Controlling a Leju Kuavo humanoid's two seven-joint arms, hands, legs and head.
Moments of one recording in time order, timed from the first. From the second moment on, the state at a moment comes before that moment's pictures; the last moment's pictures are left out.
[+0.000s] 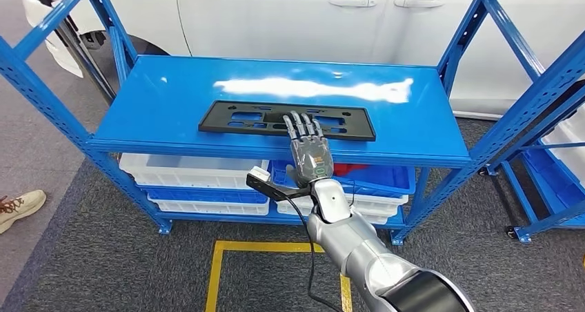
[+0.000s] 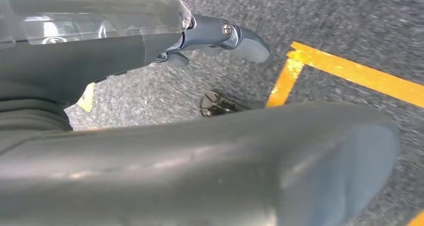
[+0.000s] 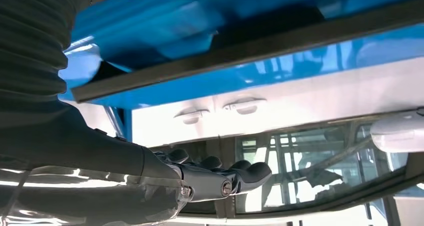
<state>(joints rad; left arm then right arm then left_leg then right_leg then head) -0.05 0.04 -0.25 -0.18 0.72 0.04 -0.19 -0.75 0.29 0.30 -0.44 1.56 -0.70 0.03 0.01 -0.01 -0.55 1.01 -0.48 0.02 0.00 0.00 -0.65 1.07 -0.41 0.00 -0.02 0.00</state>
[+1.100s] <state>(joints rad) -0.06 0.04 -0.25 -0.17 0.72 0.07 -0.19 -0.76 0.29 0.39 -0.45 1.57 -0.70 0.06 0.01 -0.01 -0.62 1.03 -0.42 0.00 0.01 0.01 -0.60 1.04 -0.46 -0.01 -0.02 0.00</state>
